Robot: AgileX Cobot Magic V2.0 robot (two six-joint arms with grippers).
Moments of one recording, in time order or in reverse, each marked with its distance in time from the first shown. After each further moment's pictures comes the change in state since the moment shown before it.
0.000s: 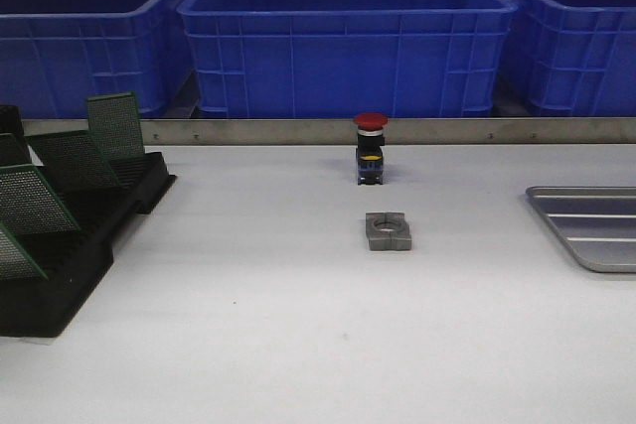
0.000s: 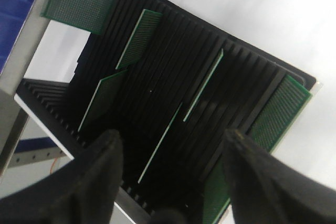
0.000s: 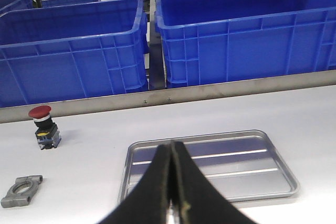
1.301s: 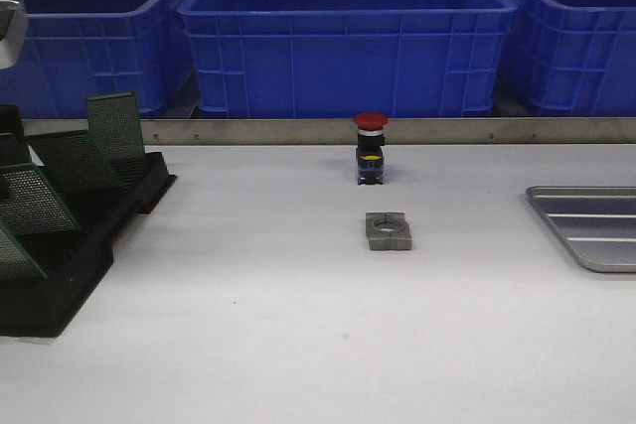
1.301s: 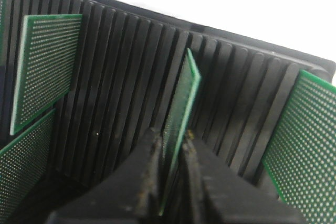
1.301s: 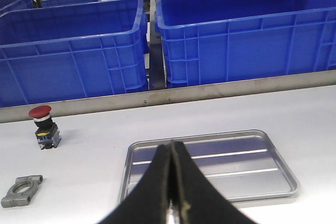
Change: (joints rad) left arm -0.010 0.345 -0.021 -0.127 -0.119 0.314; right arm 0.000 0.000 0.000 0.000 0.000 0.000
